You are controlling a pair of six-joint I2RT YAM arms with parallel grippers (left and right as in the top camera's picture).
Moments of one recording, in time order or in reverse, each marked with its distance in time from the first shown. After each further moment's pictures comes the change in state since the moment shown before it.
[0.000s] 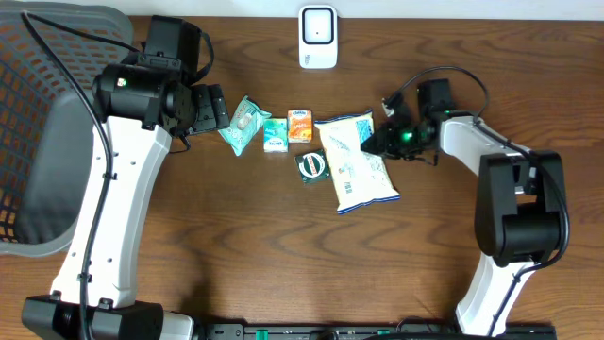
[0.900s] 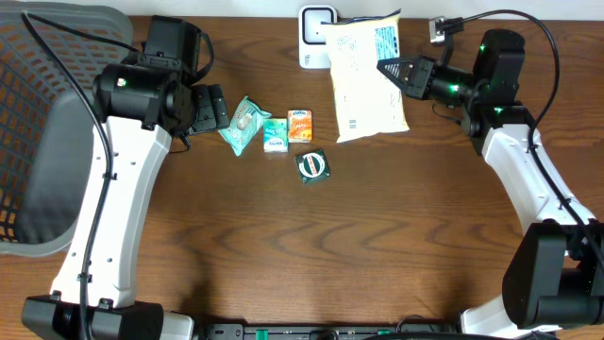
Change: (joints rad) left arm 0.000 0.000 0.000 0.000 0.000 0.000; right arm -0.065 -0.342 -0.002 0.512 -0.278 0.404
